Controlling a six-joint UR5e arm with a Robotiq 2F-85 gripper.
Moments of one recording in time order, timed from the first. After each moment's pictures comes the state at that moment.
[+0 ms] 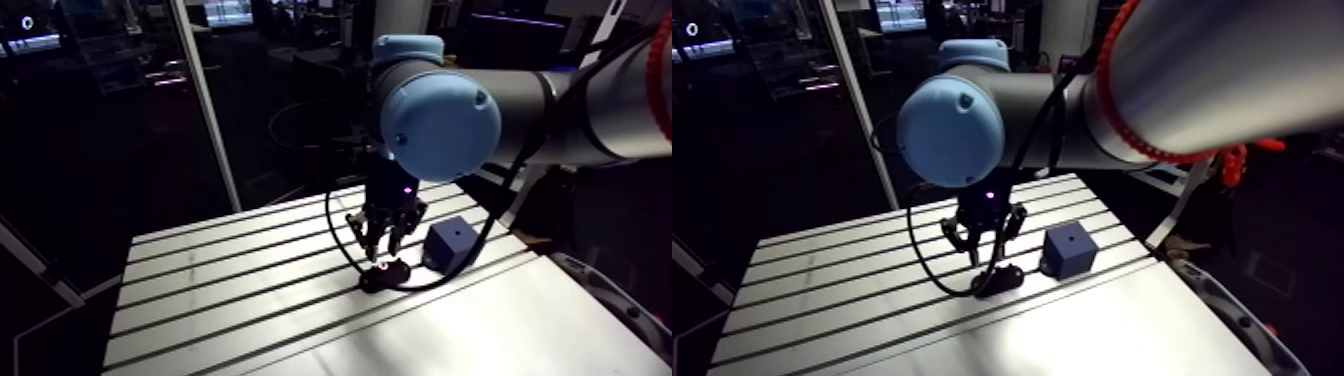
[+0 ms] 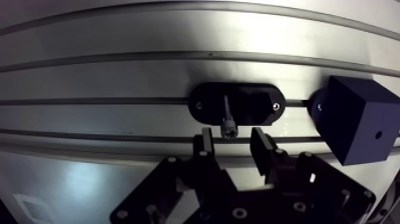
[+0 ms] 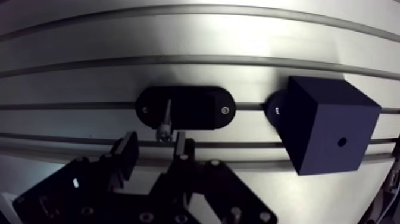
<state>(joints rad) -0.38 -1.37 2.03 -2.12 -1.59 -1.96</state>
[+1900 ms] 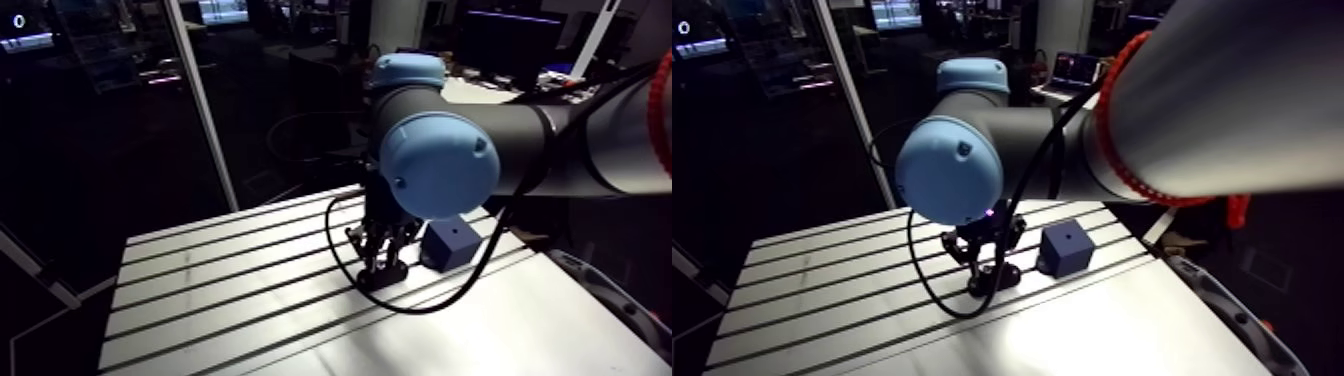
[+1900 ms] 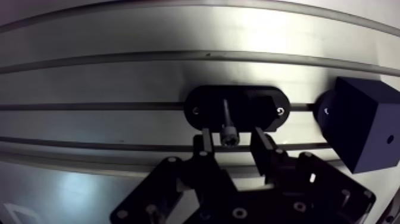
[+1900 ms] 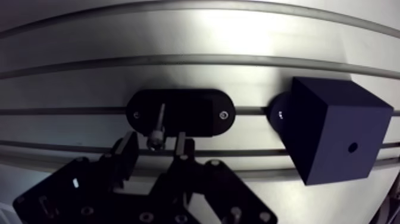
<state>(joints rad) -0.39 -1.36 2.10 -2.23 -1.59 -1.97</state>
